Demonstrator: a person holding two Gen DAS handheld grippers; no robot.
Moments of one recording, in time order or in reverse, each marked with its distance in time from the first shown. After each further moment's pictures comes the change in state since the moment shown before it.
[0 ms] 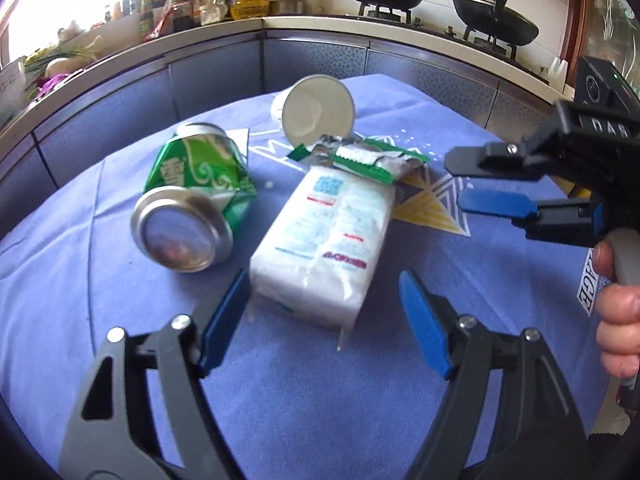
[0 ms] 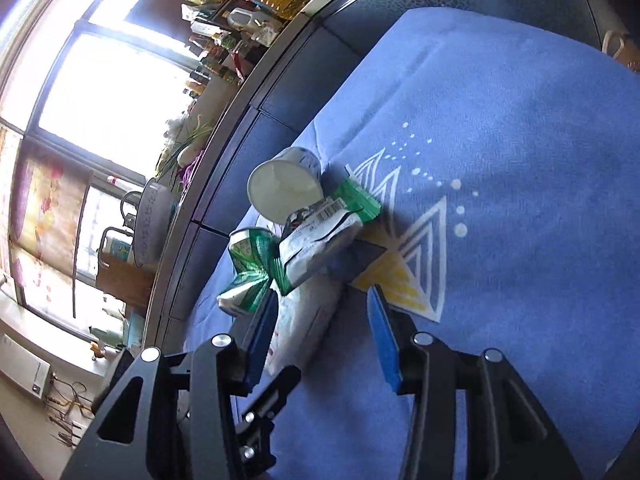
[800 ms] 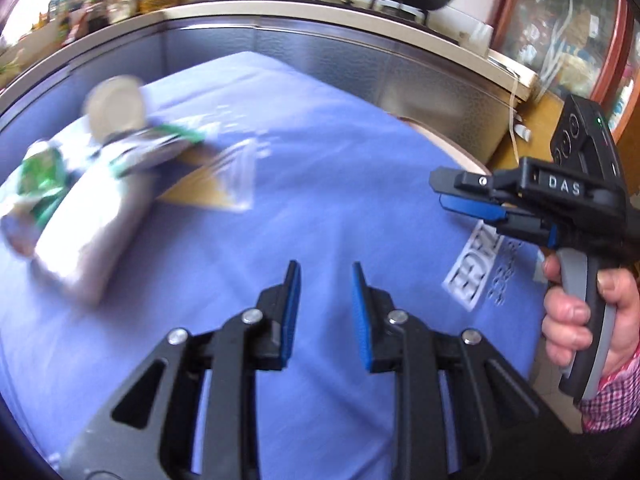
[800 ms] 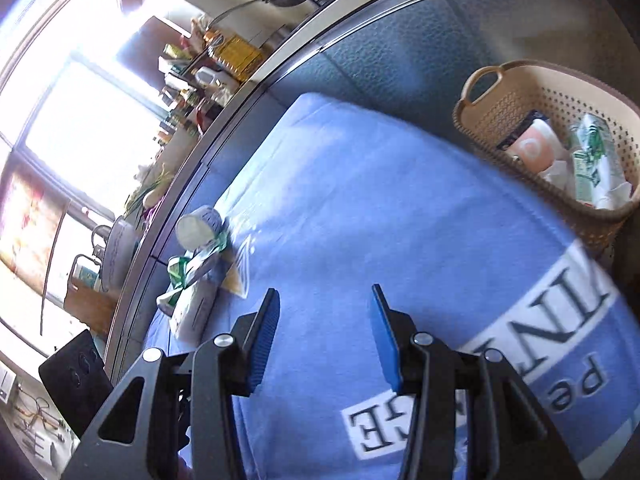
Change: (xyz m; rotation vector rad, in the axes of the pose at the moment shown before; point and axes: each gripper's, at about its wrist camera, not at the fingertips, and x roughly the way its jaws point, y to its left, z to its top) left arm -0.012 -0.123 -0.013 0.073 0.066 -0.219; right arm -0.126 -0.096 -0.031 -0.058 -0.186 -0.146
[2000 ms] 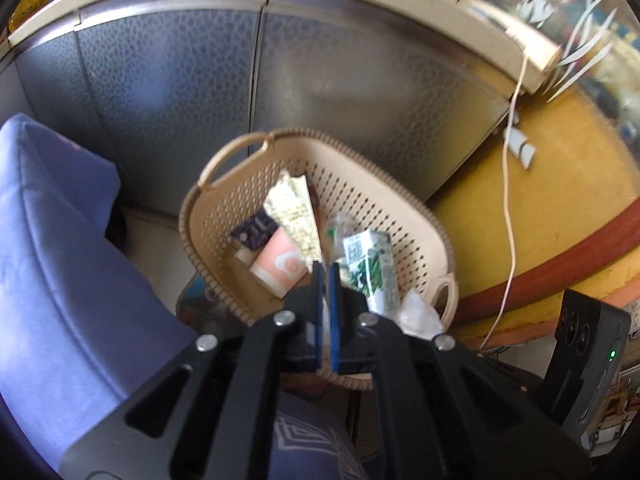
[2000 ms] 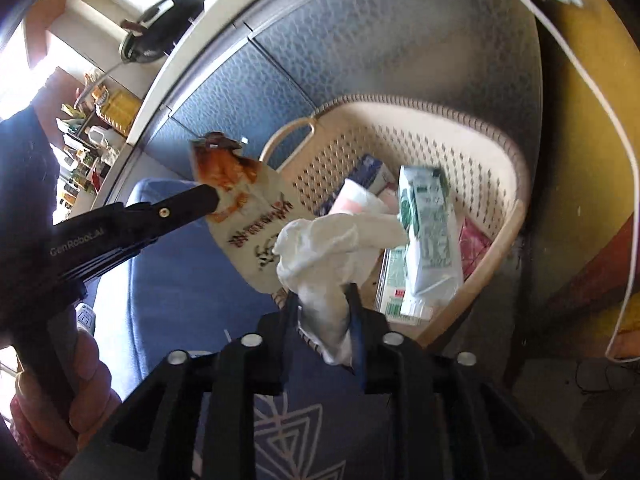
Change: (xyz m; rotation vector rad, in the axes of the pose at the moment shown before) left arm 0.255 -0.208 0.200 0.104 0.252 -0.186; right arm -0.044 -0.193 0.084 0.193 -0.064 -0.290
